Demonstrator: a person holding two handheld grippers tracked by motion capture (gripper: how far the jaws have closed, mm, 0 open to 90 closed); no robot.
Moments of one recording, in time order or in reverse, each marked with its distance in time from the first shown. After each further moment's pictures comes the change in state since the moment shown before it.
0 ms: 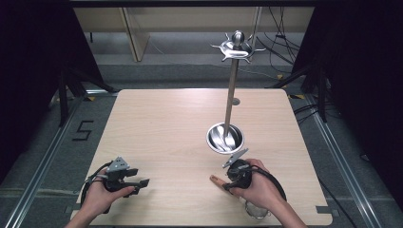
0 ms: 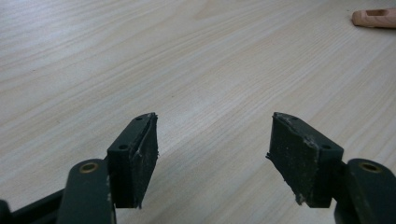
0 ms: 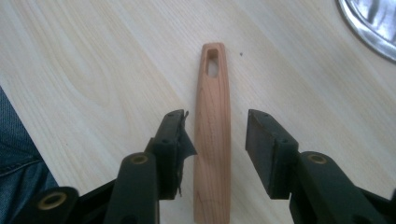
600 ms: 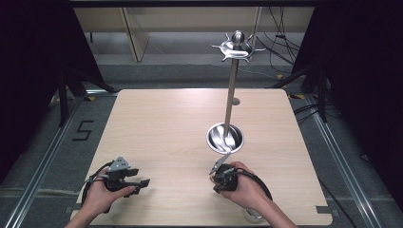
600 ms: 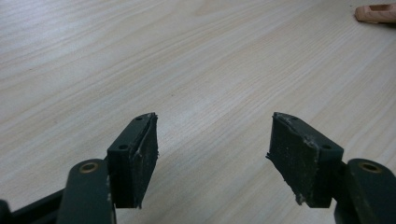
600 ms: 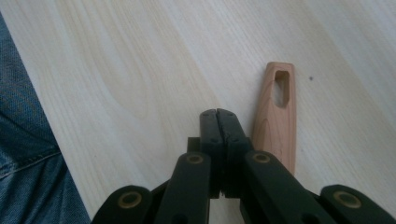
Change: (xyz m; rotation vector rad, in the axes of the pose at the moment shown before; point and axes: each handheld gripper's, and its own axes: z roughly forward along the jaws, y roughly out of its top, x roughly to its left) left arm 0.000 0.001 0.003 0.007 -0.002 -0.002; right arm 0.019 0.017 0.030 0.062 0.096 -0.102
